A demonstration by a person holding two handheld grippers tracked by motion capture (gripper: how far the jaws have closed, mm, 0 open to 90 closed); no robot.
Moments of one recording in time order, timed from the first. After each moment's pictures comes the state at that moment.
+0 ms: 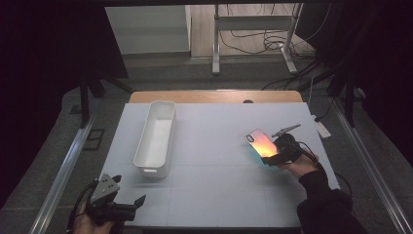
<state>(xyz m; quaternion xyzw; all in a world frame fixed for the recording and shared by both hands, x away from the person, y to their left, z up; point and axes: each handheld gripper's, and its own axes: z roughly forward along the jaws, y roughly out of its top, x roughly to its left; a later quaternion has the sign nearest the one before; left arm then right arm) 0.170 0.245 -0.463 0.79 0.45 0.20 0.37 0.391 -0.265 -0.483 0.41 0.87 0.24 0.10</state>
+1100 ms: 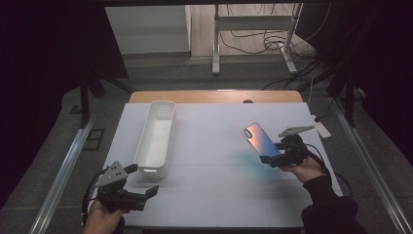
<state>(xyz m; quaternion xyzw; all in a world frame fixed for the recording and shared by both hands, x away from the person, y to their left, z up) 0.199 0.221 -0.444 0.78 0.40 0.15 0.46 0.362 -0.267 -0.450 0.38 0.85 0.35 0.09</state>
